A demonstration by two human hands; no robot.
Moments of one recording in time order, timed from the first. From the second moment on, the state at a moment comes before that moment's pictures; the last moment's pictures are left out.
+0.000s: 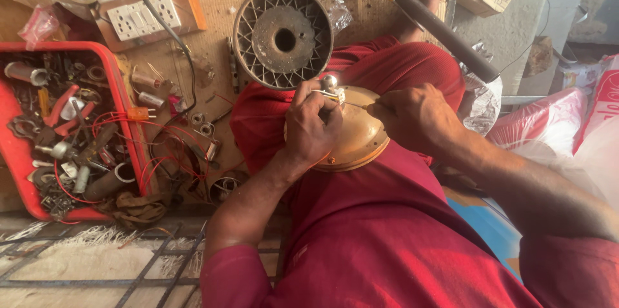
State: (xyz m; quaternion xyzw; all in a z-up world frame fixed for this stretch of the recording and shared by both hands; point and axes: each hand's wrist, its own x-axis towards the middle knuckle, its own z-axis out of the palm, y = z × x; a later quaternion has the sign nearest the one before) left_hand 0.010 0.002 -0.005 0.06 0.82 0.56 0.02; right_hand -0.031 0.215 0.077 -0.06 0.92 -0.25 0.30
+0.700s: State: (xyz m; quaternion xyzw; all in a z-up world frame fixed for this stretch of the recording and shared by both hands) left_hand 0.006 0.002 -0.003 0.06 0.82 0.57 0.02; right_hand -0.015 0.225 0.069 -0.20 0.92 -0.32 0.11
